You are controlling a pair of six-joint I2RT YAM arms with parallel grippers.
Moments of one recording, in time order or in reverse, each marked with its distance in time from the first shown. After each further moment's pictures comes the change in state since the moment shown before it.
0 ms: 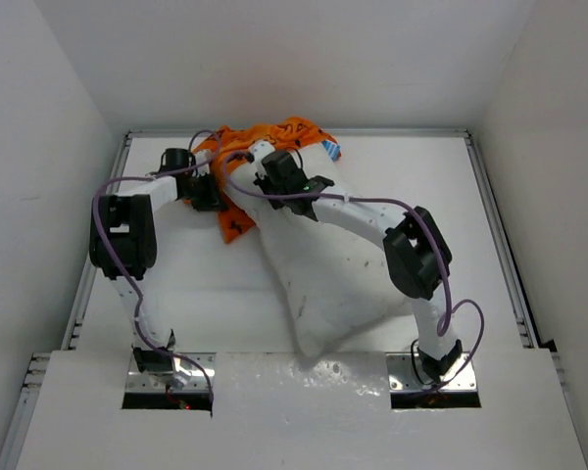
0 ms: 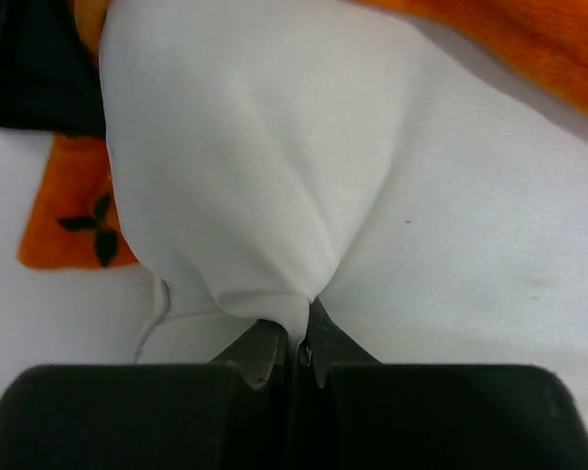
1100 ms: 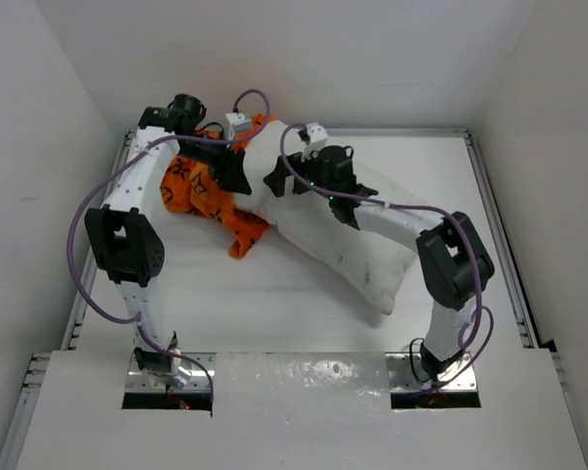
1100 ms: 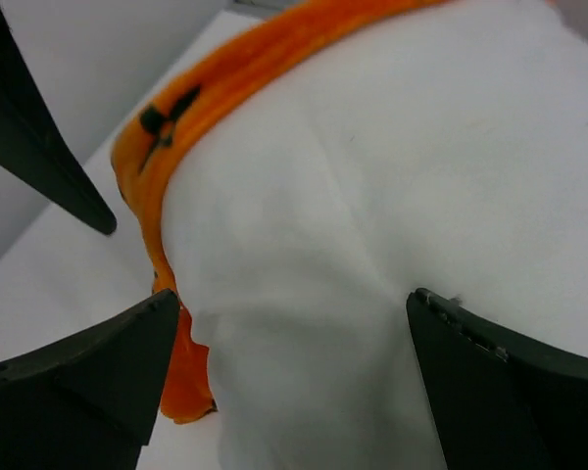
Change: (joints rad) left arm -0.127 -0.053 0.601 -0.920 0.444 0.938; right arm -0.161 -0.204 -0.417 0.621 -0.309 0.359
